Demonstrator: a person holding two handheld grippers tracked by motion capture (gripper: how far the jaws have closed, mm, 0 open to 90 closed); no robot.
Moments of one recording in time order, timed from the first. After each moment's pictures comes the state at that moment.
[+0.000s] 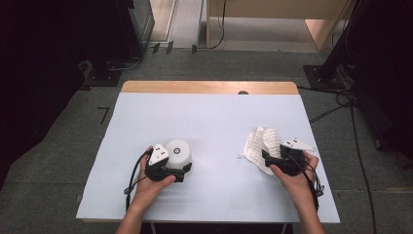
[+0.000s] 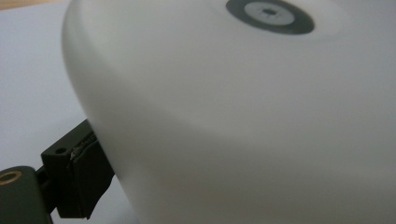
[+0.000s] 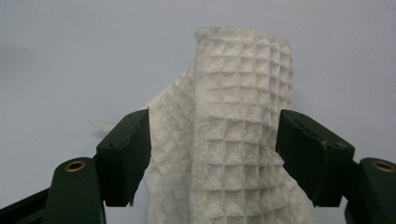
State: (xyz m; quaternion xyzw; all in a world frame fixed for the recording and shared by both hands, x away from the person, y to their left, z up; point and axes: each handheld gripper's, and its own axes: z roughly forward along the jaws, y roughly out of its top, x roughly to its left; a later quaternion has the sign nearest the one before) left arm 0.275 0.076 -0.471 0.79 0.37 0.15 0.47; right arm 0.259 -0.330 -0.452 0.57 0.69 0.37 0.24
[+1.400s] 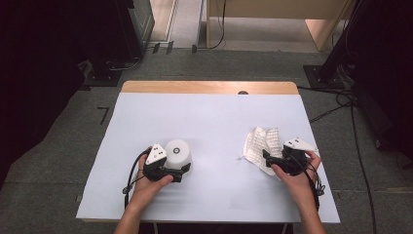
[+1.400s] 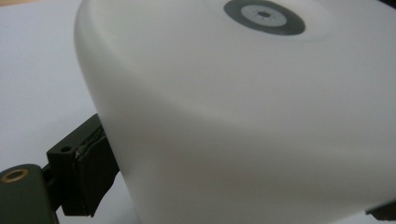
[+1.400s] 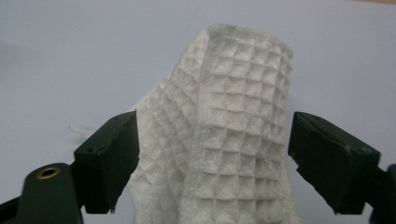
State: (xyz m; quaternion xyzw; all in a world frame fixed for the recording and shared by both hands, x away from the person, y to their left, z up) left arm 0.277 0.081 -0.470 0.80 0.36 0.14 0.47; right arm 0.265 -0.335 -0.461 0.56 0.70 0.37 0.25
